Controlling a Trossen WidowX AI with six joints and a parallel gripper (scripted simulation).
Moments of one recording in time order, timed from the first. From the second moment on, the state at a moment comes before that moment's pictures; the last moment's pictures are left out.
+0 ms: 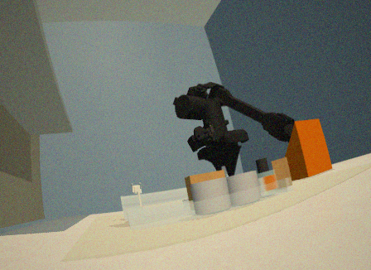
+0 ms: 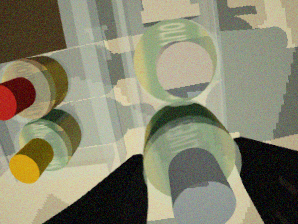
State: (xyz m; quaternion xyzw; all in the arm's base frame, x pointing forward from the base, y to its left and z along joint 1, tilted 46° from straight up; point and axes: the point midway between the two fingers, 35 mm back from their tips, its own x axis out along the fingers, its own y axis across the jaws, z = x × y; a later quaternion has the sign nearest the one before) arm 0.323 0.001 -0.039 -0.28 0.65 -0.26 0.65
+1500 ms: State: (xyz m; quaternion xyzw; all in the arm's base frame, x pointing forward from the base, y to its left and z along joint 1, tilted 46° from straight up) arm 0.326 0.000 -0.040 -0.28 0.65 -0.26 0.66
